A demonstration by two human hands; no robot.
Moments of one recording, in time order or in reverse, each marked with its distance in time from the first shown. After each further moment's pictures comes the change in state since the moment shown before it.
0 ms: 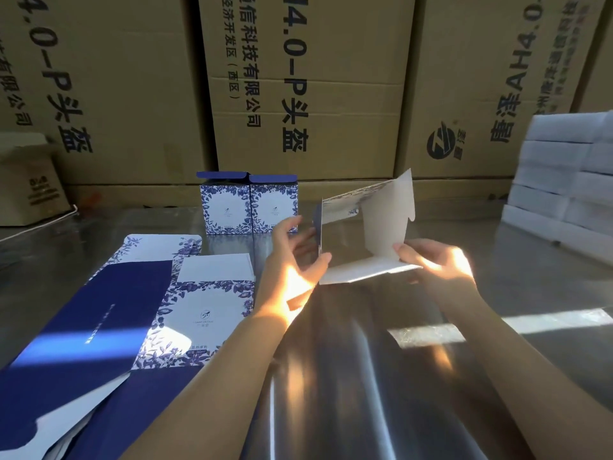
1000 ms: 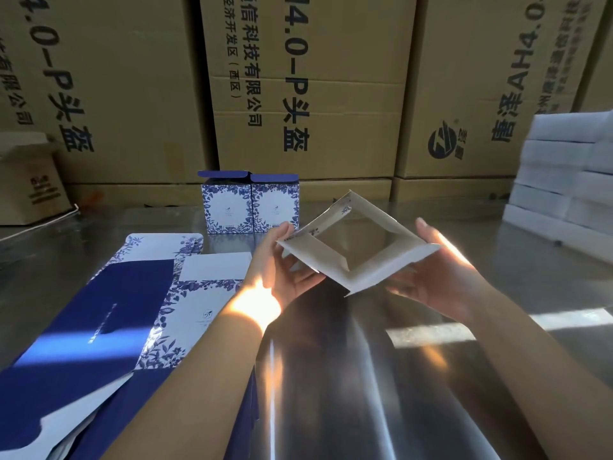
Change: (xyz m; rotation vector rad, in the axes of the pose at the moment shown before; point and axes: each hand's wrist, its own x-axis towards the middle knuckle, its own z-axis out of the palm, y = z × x) left_hand 0.015 0.005 -0.021 -0.832 -0.101 -0.730; right_hand 0.005 -0.010 -0.008 0.664 -0.450 0.466
